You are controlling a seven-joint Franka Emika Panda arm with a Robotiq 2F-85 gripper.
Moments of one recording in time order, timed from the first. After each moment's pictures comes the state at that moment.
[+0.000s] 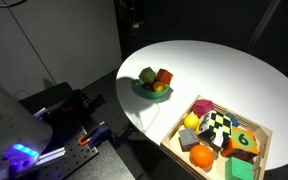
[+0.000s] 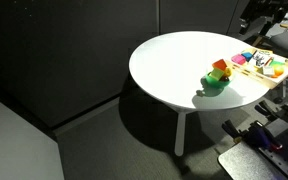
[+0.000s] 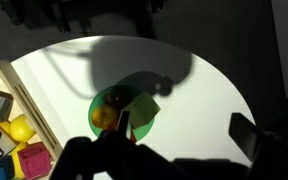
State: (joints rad) arm -0.02 -0.34 -0.09 -2.49 0.20 2.10 0.06
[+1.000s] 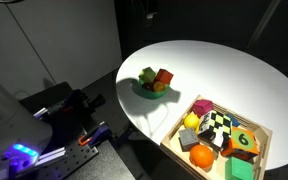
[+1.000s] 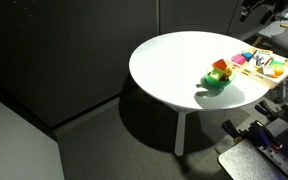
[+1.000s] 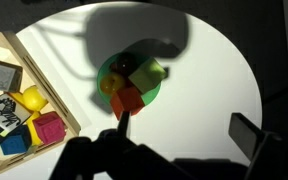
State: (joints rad) arm -0.06 -0.34 -0.09 -2.45 0.20 2.18 0.06
